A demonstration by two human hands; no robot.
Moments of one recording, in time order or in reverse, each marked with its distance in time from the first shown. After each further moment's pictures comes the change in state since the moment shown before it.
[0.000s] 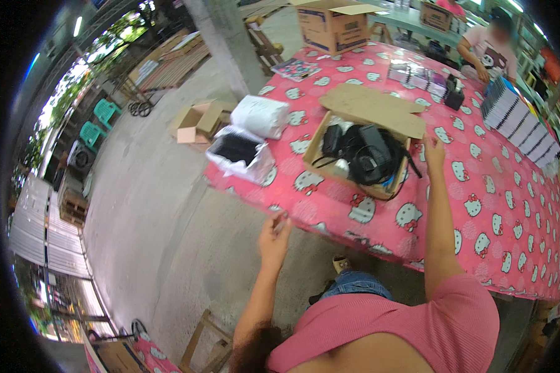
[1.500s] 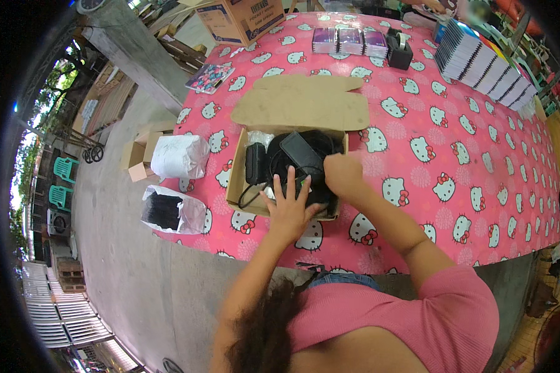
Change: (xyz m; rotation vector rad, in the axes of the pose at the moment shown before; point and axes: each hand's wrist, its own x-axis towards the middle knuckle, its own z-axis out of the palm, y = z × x) left_hand 0.098 0.039 0.209 1.172 -0.529 0.742; right_hand -0.067 -0.087 0.007 -0.809 -0.780 -0.369
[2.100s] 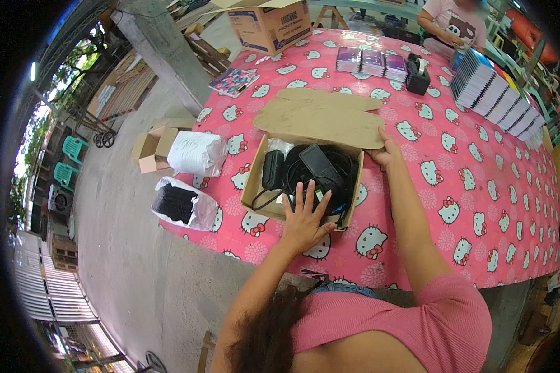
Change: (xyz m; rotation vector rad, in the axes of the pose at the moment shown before) left_hand -0.010 -0.008 0.013 -0.141 0.066 0.117; right_hand 0.123 0.135 0.053 2.449 -0.012 0.430
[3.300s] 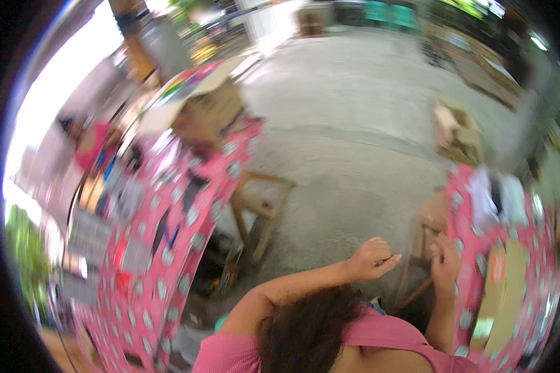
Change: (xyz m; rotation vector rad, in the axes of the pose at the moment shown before) left_hand -0.424 0.093 -0.076 -0.112 1.210 -0.618; right_hand -0.372 0.360 0.145 -1.398 -1.580 -0.835
